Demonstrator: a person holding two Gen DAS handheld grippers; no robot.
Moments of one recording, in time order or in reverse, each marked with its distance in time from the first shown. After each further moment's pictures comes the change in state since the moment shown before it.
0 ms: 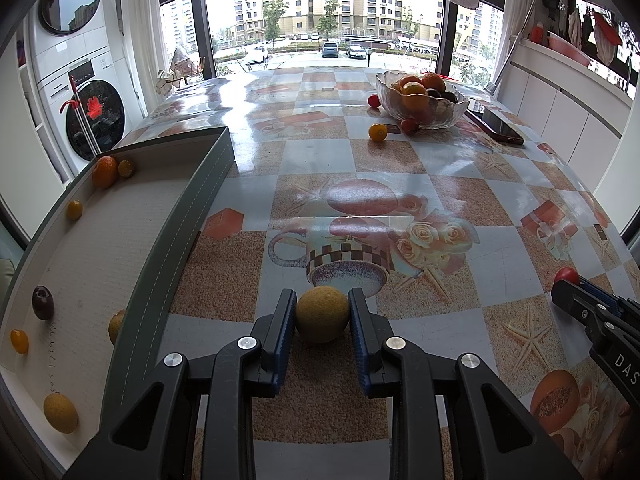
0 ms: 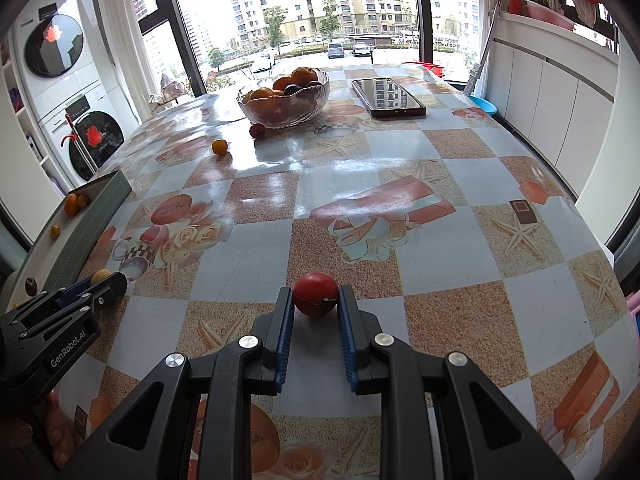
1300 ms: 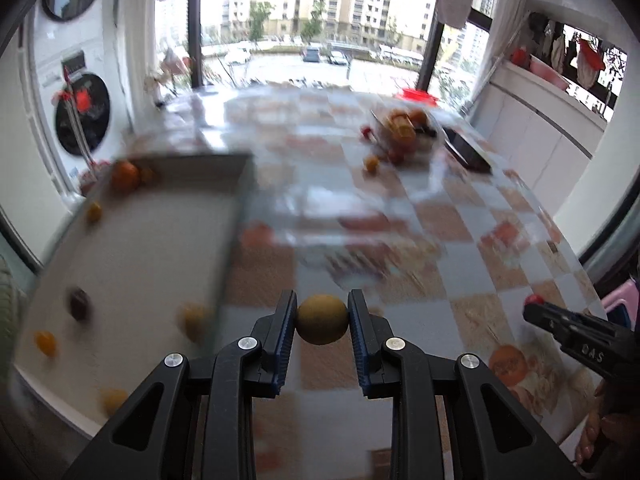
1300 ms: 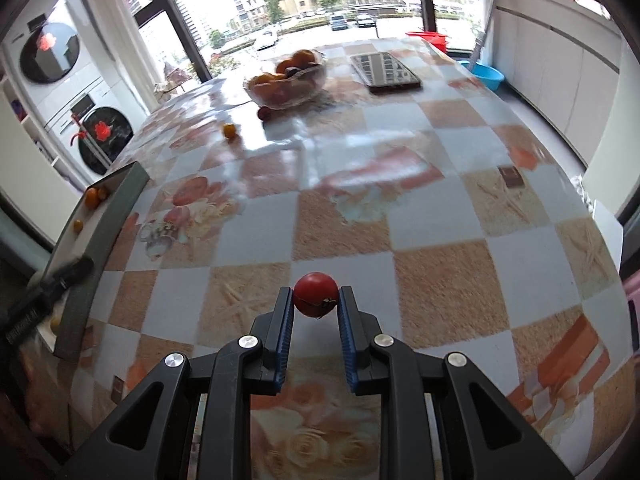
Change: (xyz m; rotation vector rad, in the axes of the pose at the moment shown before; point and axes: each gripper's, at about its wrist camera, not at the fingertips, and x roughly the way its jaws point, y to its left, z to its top) left arm -0.062 0.046 0.013 -0.034 -0.037 -0.101; right arm -0.025 -0.001 0.002 0.042 0.109 0.076
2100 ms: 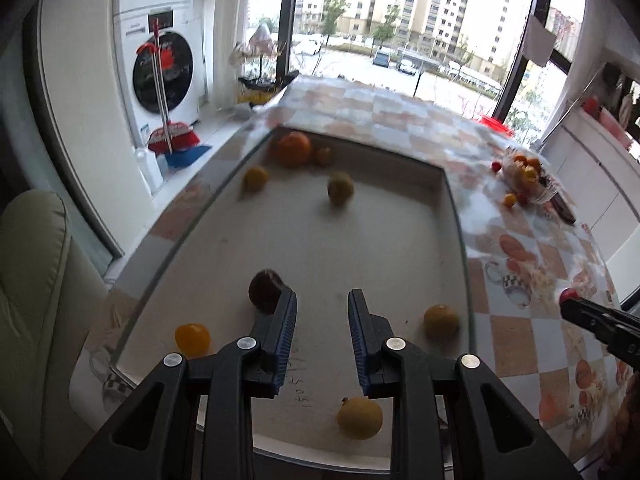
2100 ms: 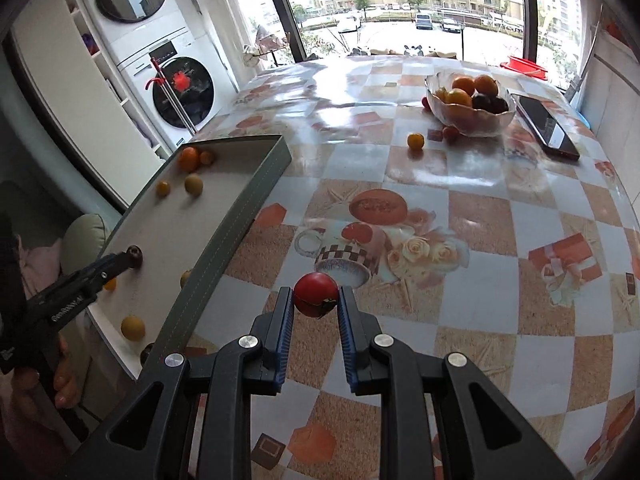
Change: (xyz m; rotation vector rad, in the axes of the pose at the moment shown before) left arm -0.007 0.144 -0.018 -0.205 0.034 0.144; right arm 0.023 0.147 0.025 -0.217 0.063 0.178
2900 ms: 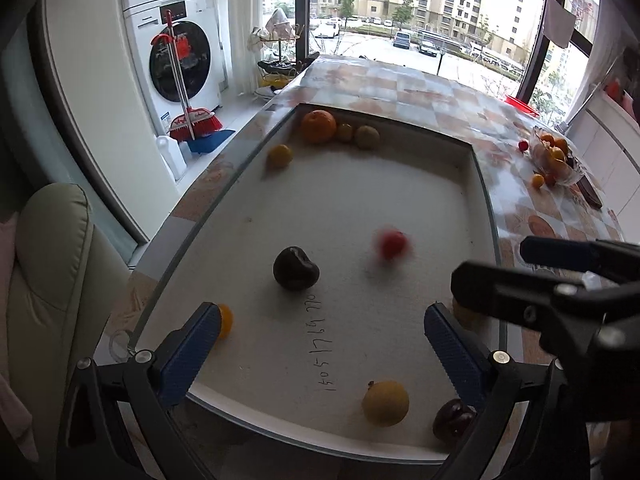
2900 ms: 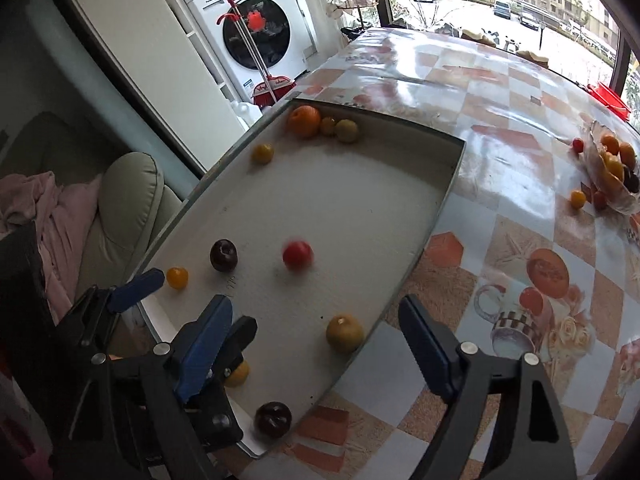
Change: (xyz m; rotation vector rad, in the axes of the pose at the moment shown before) left arm 0.001 0.003 -0.005 0.010 0.053 0.103; right arm 0.056 0.119 0.043 -0.213 0.184 0.151
